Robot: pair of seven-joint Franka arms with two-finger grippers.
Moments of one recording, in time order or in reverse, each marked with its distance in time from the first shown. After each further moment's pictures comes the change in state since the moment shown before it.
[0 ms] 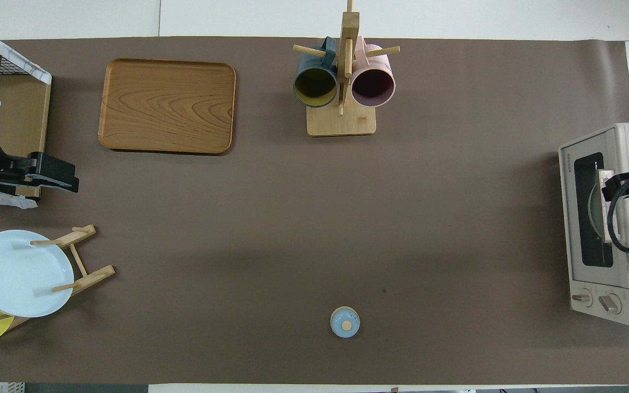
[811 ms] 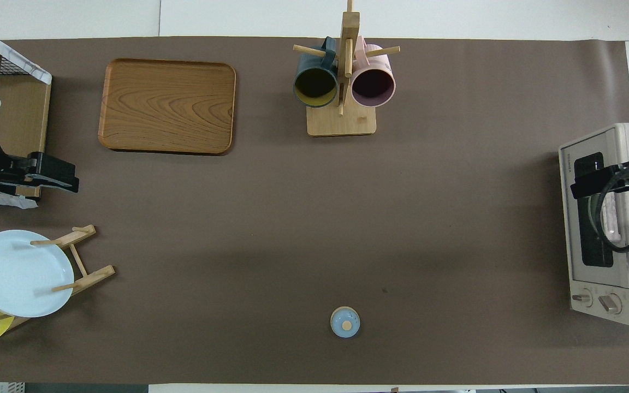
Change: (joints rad) left arm 0.000 0.000 0.000 0.000 0.000 0.000 0.000; right arm 0.050 0.007 -0.003 0.027 0.044 -0.001 0.051
